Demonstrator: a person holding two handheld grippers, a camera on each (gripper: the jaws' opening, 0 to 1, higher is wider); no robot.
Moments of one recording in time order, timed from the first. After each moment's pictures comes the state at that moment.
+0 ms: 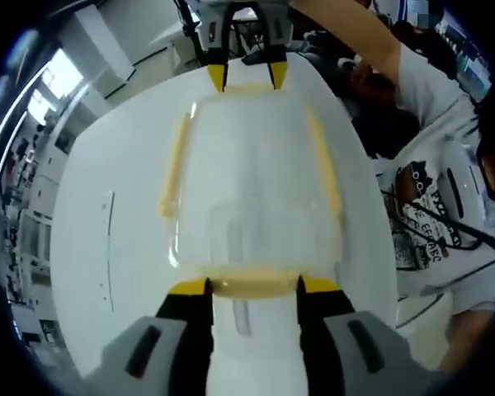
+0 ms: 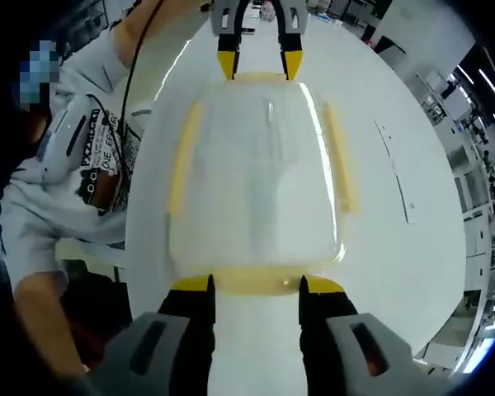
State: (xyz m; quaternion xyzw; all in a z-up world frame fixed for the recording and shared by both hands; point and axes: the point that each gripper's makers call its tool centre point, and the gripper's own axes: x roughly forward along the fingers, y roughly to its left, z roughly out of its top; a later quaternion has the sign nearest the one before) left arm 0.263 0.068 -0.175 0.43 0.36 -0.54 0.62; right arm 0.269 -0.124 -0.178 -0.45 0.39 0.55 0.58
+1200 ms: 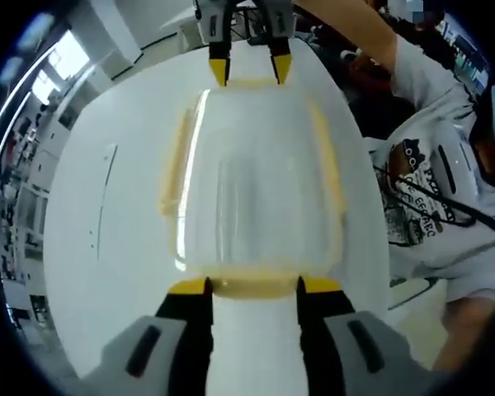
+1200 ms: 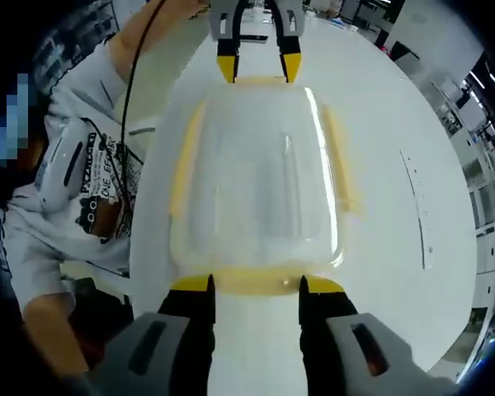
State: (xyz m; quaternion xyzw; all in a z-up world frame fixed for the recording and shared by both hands) left arm 0.241 0.163 -0.193 0.42 0.41 -0.52 0.62; right arm 0.255 -0.027 -0.195 -0.44 0.39 0.59 0.56
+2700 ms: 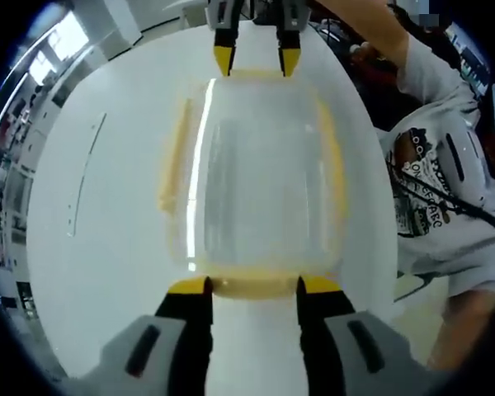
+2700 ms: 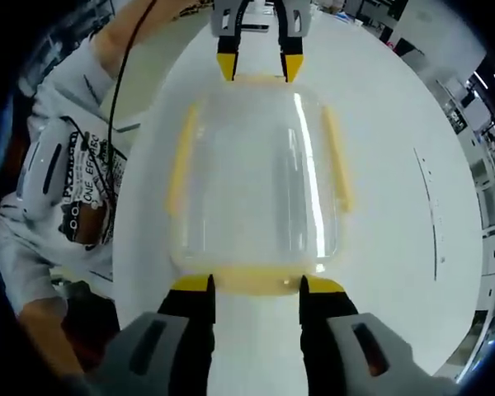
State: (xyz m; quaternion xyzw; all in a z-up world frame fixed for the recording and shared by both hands) left arm 0.239 0.181 -0.235 0.41 0.45 -0.52 0.61; right arm 0.259 -0.010 -0.232 -0.44 0.40 0.58 0.55
